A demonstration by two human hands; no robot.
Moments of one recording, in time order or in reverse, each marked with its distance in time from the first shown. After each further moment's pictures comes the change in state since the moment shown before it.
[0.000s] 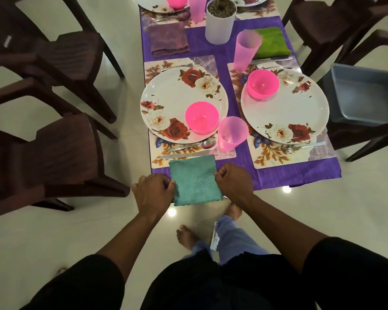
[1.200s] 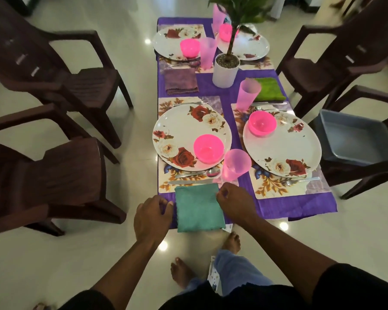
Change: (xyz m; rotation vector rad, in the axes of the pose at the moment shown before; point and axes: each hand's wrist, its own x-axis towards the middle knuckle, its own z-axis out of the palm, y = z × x) left_hand -0.028 -0.011 -0.017 -0.263 -0.013 -0.065; right_hand -0.005 -0.018 -0.021 -0.066 -0.075 -0.050
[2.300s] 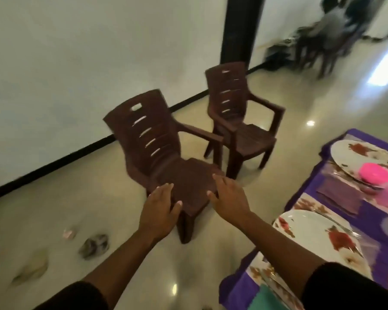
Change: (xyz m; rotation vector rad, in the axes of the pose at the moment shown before) left_hand 0.032 -0.082 -0.228 0.020 0.522 -0.230; right_hand 0.071 -0.377 -0.013 -0.275 -0.037 -1.041
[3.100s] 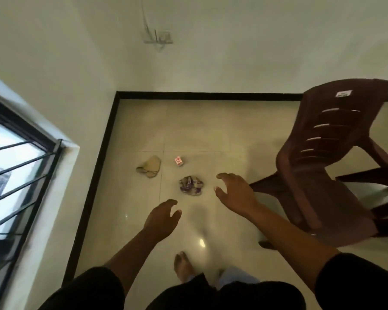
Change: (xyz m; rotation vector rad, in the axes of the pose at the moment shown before) left_hand -0.264 -0.381 -0.099 -0.279 0.020 -0.996; right_hand 0.004 -0.444 0.244 0.022 -0.676 -0.716
